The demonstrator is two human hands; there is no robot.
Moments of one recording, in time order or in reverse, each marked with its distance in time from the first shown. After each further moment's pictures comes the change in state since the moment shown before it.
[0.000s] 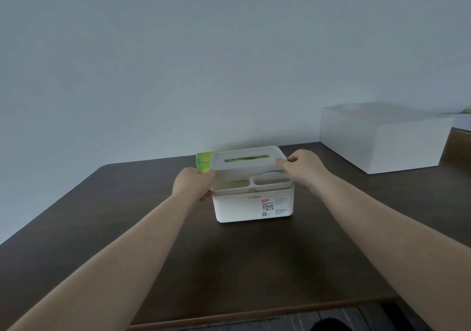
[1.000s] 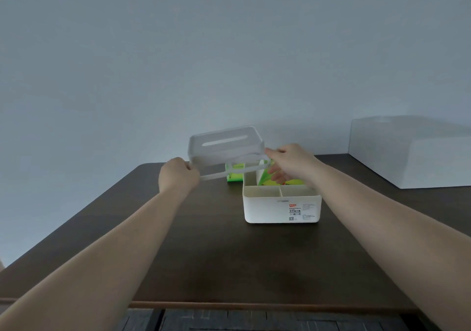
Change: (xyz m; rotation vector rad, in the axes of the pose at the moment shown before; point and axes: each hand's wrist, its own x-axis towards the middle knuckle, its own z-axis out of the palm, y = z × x) left_hand -0.015 -0.025 -0.085 0.253 0.383 0.078; right_hand -0.025 -0.078 0.023 0.180 -0.290 -0.123
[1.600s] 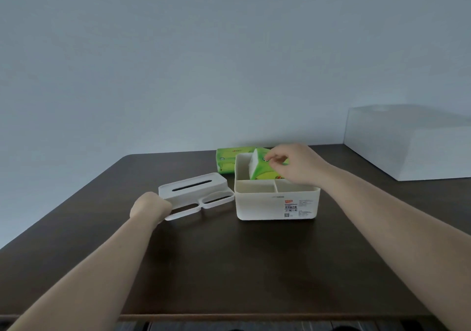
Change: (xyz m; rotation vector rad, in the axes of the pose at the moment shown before) left_hand 0.014 -0.075 0.043 0.228 -0.325 -0.348; right_hand 0.016 0.038 -0.009 -0.522 0.008 -0.349
